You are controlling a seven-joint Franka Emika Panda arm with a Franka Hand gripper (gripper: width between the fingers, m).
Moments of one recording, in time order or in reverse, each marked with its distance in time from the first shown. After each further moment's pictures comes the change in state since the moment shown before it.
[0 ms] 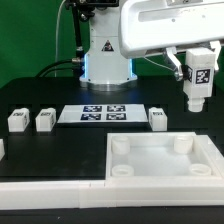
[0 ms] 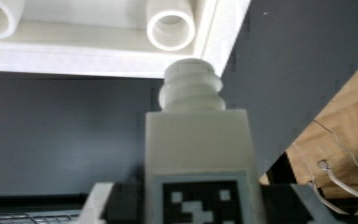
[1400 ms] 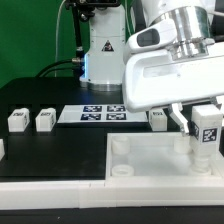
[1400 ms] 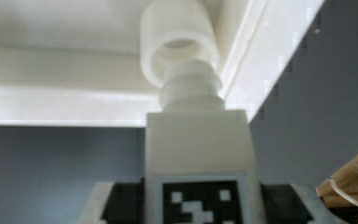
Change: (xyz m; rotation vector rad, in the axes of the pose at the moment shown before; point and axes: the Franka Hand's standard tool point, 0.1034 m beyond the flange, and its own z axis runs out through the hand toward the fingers) arm -0.012 0.006 0.081 0.011 -0.014 -0.003
